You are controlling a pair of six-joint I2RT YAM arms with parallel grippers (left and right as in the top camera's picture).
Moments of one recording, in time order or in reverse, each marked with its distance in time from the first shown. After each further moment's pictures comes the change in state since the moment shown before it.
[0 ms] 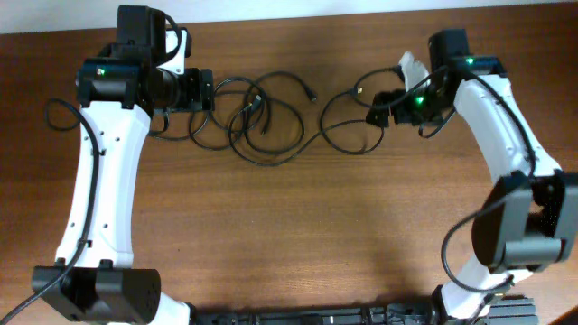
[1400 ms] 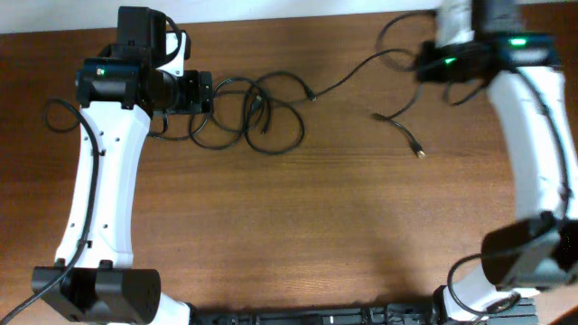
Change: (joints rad) left arm 0.000 0.000 0.000 -0.019 -0.015 0.000; right arm -0.084 -0.098 0.264 -0.014 0.123 0.182
